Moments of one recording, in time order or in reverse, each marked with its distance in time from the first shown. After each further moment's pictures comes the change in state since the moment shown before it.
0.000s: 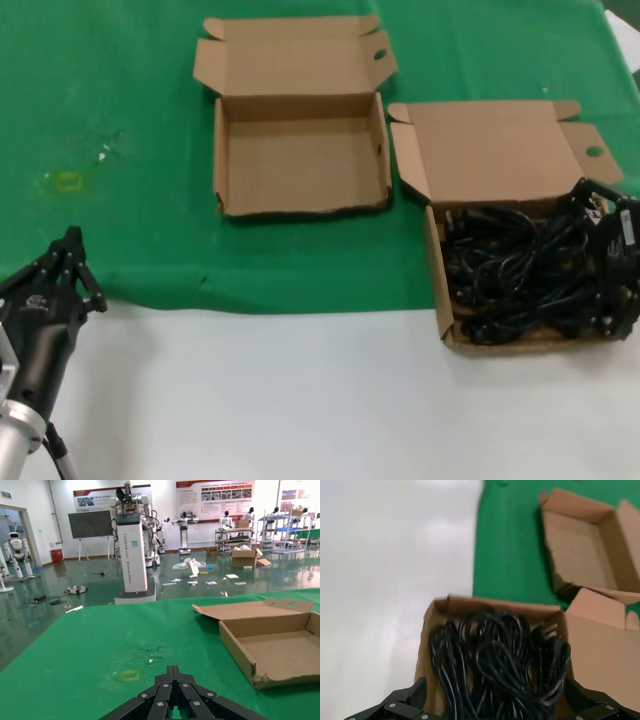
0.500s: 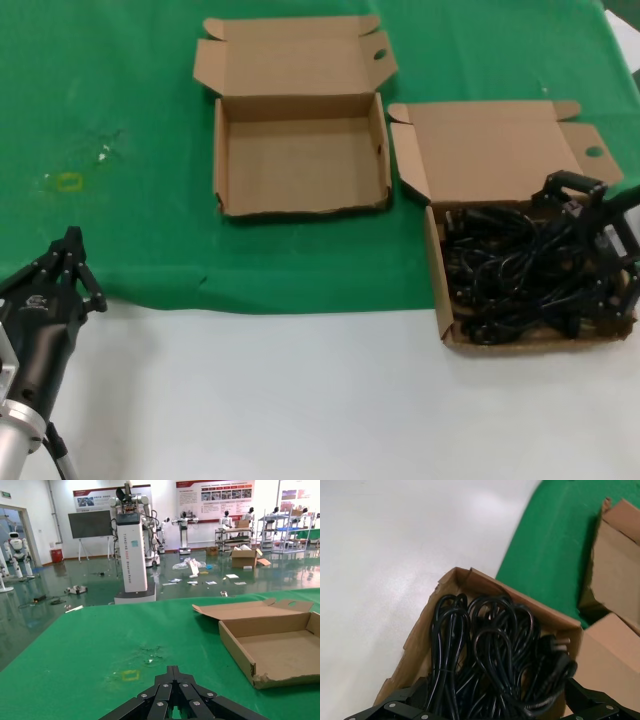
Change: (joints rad) left arm 0.000 0.000 0.000 0.000 0.000 0.000 0.000; right arm 0.198 -0.141 -0.078 -0.223 -0.136 -0.113 -0.386
